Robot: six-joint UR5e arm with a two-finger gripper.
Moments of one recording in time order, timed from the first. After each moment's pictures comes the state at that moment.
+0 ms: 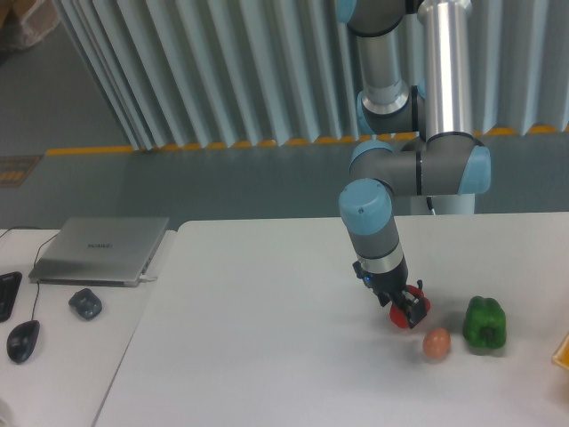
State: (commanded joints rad) arm 2.12 -1.97 -1.58 -1.16 1.69 0.76
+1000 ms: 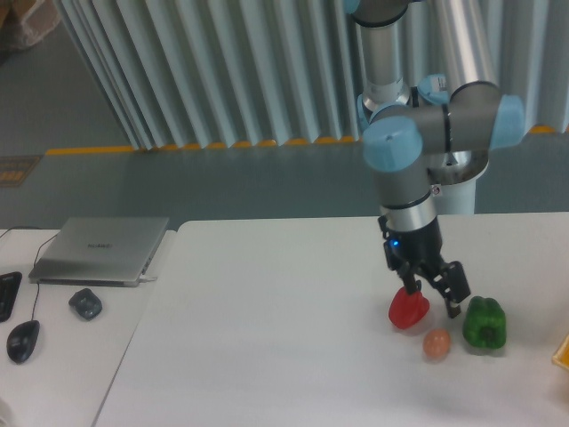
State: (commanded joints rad) arm 2.26 -1.85 -1.49 -1.10 1.70 1.08
